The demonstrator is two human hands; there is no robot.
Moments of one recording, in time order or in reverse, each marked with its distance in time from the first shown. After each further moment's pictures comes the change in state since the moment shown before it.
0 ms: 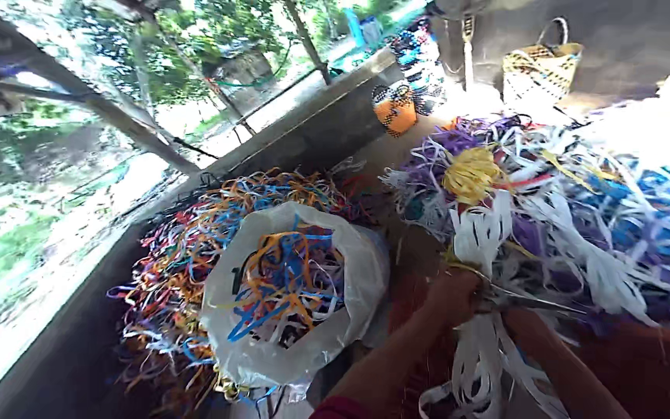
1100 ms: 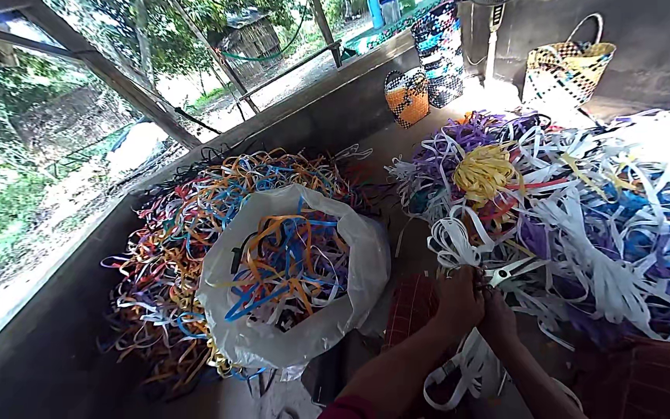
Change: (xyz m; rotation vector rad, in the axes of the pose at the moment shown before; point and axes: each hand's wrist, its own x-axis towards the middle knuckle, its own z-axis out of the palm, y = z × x) left_hand -0.008 0.003 0.019 -0.116 -0.070 -0.546; right_hand 0.045 0.045 0.057 -0.800 0.128 -0.160
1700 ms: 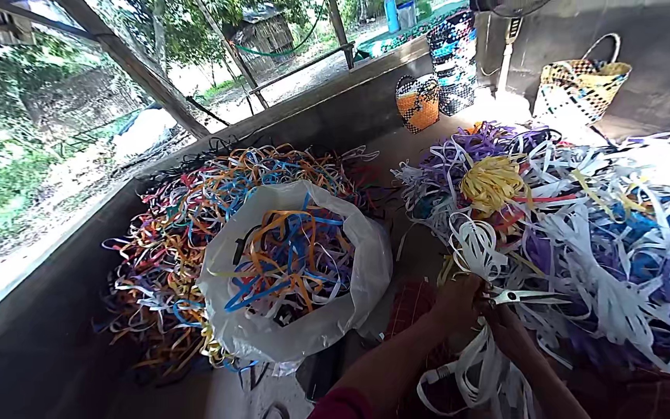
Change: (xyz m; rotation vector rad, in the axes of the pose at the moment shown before) left_hand 0.010 -0.022 -0.014 0.033 -0.196 0.151; right_hand -0.003 0.032 -0.014 0.595 -0.098 -0.161
